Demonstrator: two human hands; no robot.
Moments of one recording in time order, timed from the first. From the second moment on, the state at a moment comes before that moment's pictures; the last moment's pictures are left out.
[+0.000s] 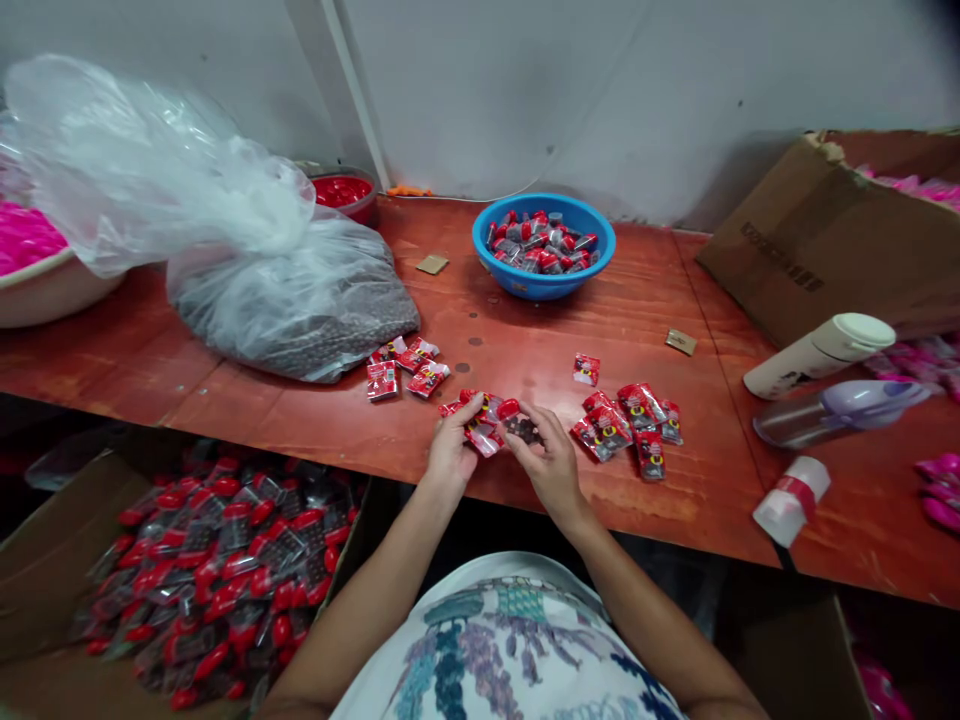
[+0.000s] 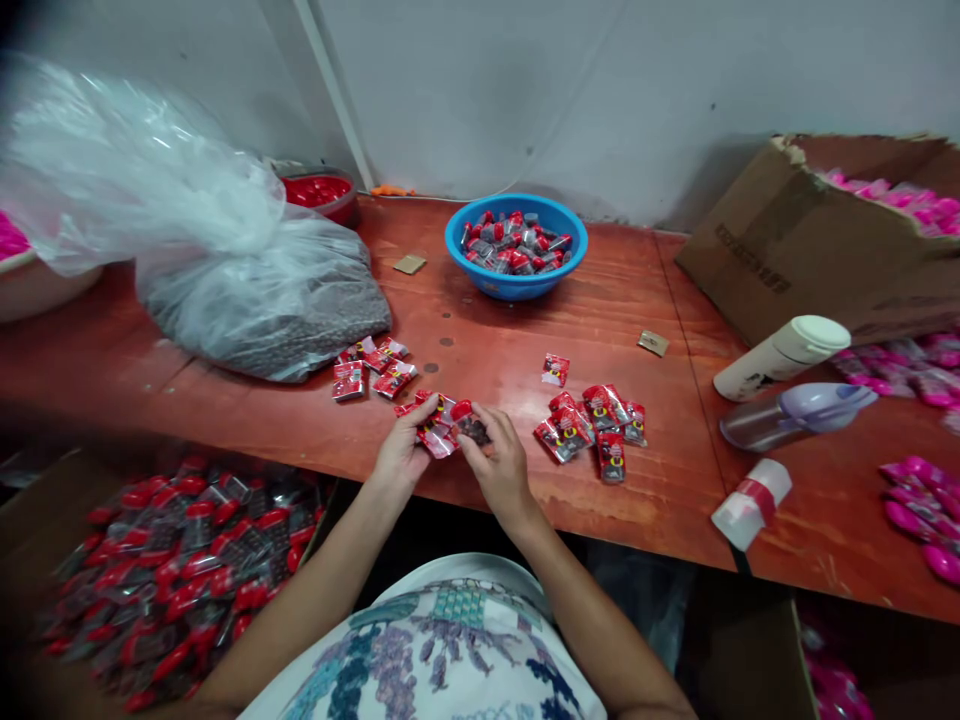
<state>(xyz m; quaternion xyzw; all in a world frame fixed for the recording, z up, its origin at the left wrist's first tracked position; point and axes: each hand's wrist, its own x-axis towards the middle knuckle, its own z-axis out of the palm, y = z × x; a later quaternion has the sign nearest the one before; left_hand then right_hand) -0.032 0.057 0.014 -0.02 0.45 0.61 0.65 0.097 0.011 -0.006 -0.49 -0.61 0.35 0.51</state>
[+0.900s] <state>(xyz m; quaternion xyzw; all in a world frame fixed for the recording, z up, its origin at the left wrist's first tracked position) -0.026 0.036 0.022 0.25 0.44 0.56 0.65 0.102 0.006 -0.005 -0.47 -0.44 0.50 0.58</state>
